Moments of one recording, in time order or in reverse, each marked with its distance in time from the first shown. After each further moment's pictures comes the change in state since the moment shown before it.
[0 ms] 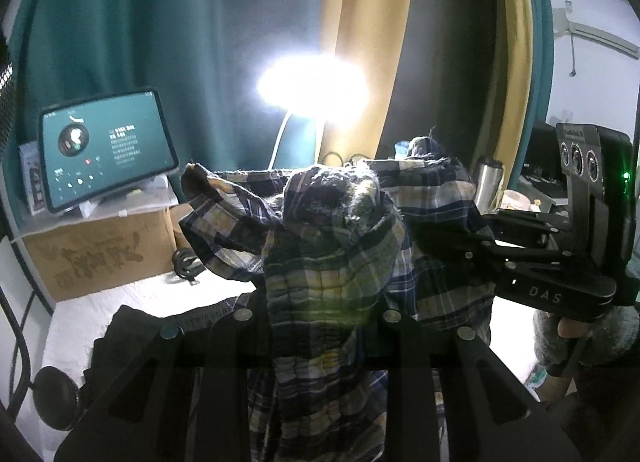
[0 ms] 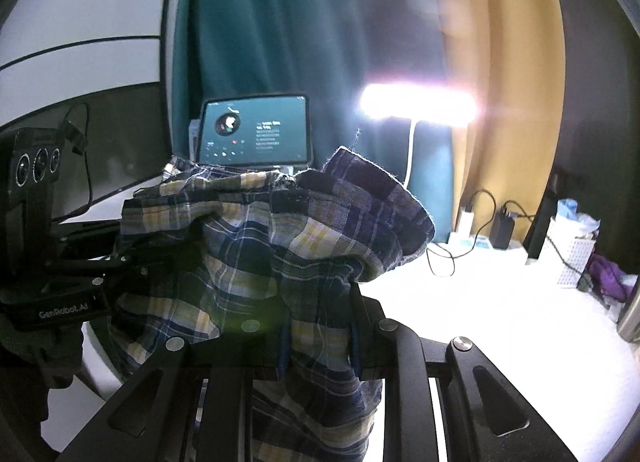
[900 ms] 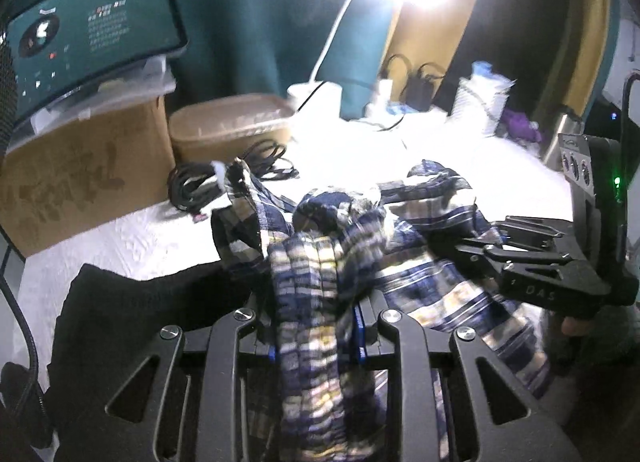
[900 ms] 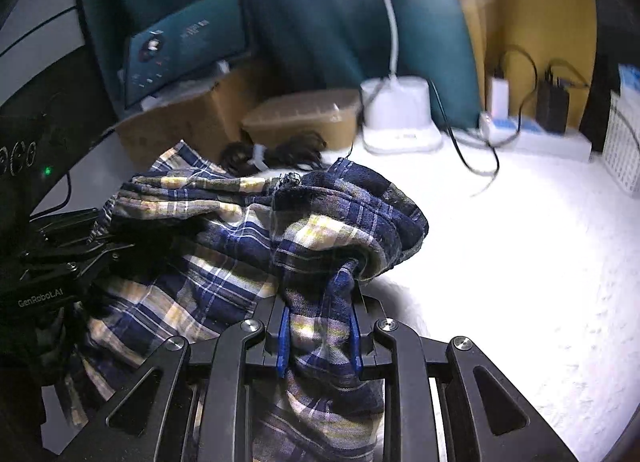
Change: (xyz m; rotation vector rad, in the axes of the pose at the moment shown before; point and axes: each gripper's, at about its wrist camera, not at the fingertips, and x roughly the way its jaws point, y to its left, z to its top) left arm 0.125 0.050 -0.028 -0.092 0.310 0.112; right arm 0.164 -0.076 -0.057 0.194 0.296 0.113
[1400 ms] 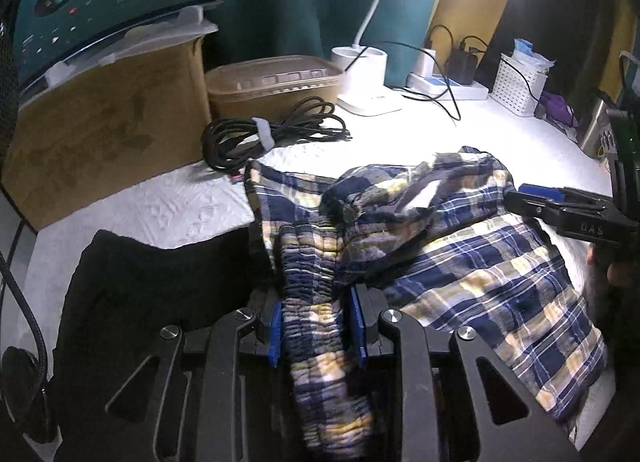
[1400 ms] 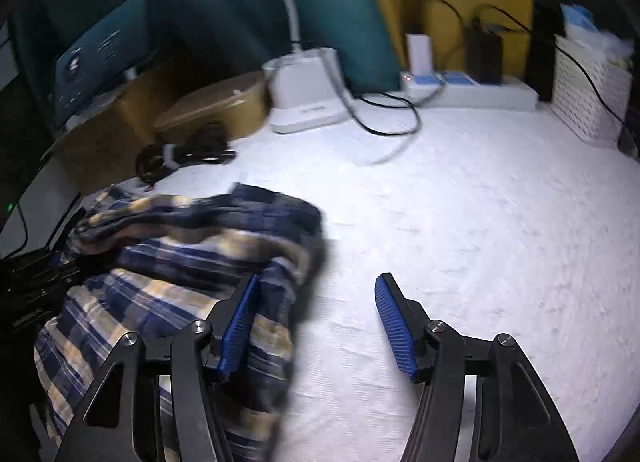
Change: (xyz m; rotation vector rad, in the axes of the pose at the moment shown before) left arm 0.013 0.025 -0.018 -0.032 0.071 0.094; right arm 0.004 -0.065 -0.002 0.145 0.051 -0.144
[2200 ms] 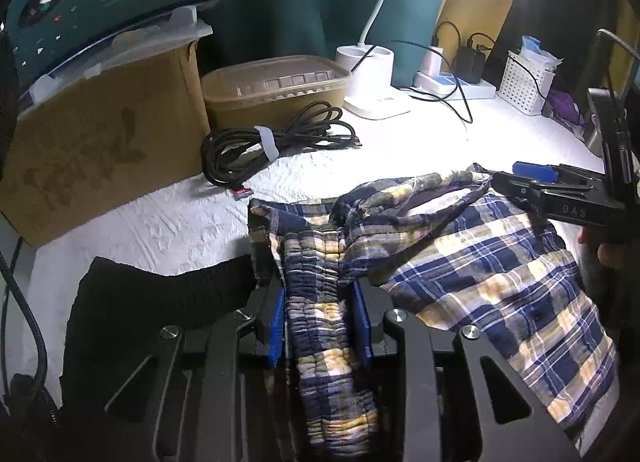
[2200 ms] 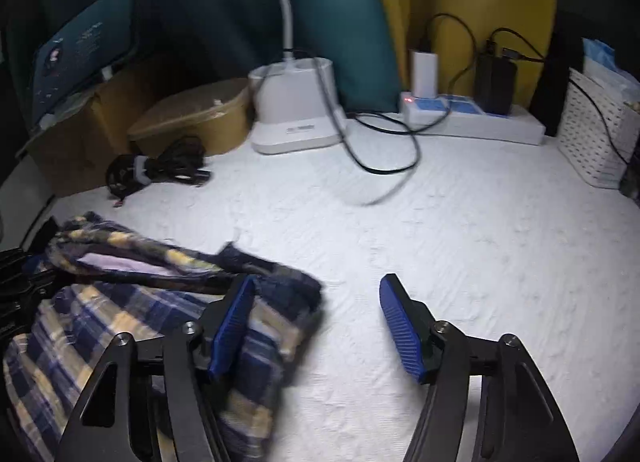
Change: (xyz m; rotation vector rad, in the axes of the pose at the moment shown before) left arm 0.014 -0.001 0.016 0.024 0.021 0.025; right arm 0.025 0.005 0.034 -0.070 -0.019 -0.099
